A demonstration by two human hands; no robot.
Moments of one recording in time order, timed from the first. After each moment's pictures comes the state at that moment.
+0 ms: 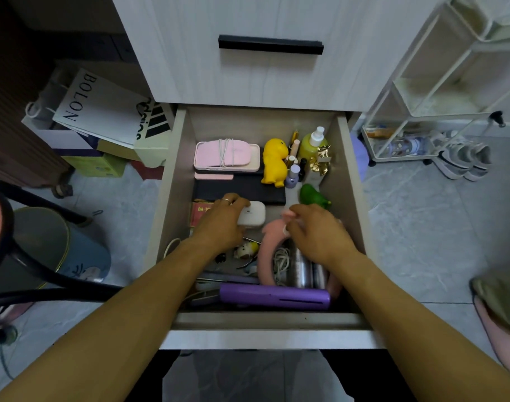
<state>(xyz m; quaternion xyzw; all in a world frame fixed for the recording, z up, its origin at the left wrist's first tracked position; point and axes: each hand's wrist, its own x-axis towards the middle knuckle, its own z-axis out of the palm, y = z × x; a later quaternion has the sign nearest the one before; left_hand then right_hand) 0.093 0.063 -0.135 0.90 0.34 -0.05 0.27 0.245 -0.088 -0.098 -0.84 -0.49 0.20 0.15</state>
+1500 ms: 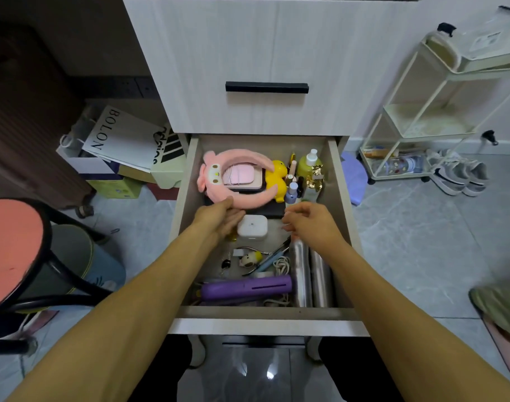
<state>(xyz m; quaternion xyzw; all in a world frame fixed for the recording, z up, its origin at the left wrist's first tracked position) 0.102 0.066 -0.070 0.26 0.54 0.22 0.77 0.239 -0.075 -0.062 -0.77 -0.24 0.36 0.46</state>
